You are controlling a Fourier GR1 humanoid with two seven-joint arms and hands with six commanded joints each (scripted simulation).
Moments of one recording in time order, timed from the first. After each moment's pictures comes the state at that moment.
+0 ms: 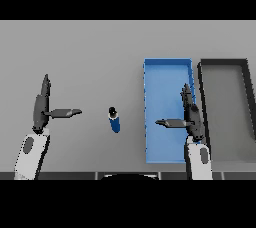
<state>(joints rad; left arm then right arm) -0.11 0.43 -0.16 -1.48 0.24 0.26 0.01 0.00 0.00 0.00 -1.57 0.00 0.00 0.00</state>
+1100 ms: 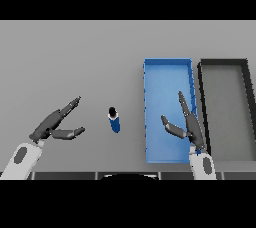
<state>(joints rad) -0.01 0.67 -0.34 -1.67 0.29 -0.24 -0.09 0.12 -0.12 0.13 -1.72 0.18 0.05 -0.06</state>
